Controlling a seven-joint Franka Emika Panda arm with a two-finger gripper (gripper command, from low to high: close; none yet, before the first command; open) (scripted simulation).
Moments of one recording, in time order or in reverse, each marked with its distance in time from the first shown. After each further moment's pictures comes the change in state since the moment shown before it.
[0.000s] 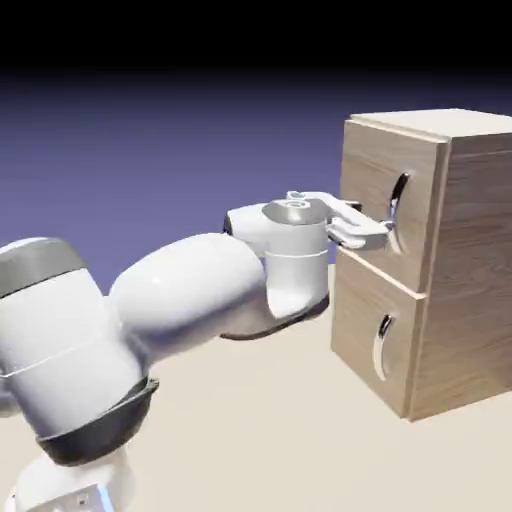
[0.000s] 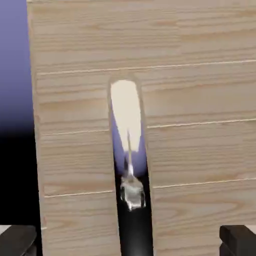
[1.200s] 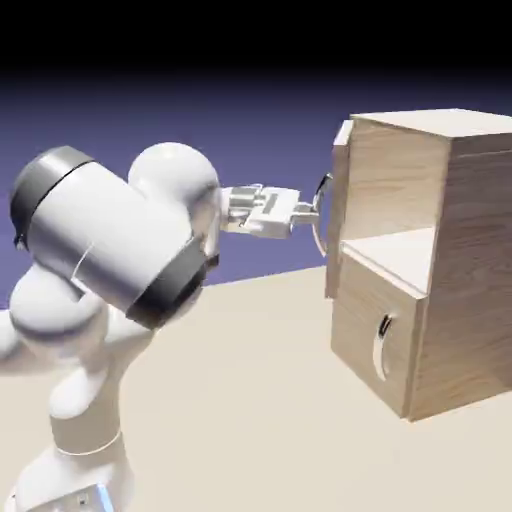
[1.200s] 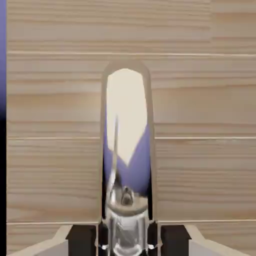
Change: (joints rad) arm 0.308 0.334 0.386 -0.222 0.712 -1.260 0.243
